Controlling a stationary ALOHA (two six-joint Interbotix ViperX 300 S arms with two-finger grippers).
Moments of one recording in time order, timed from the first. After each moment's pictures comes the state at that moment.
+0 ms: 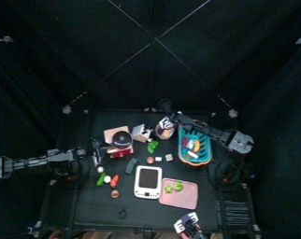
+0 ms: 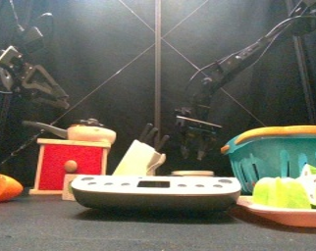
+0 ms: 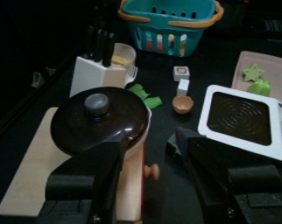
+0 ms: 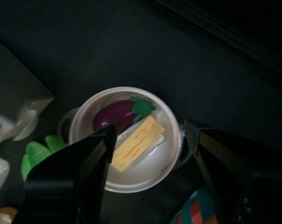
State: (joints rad) left arm 0.31 -0.94 1.27 0.04 -0.03 0.01; right arm -0.69 0.19 0.18 -0.19 0.77 0.47
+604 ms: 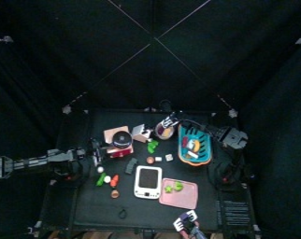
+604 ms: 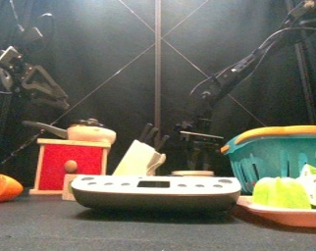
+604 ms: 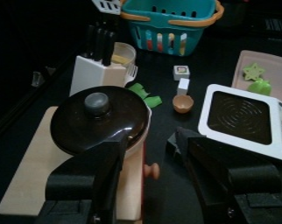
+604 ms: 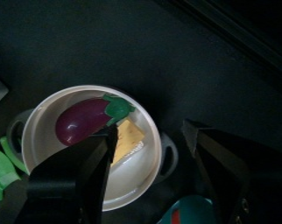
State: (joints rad) left arm 0.31 -0.94 1.27 0.04 -0.03 0.01; right arm -0.72 0.27 0.17 -0.18 0.78 0.40
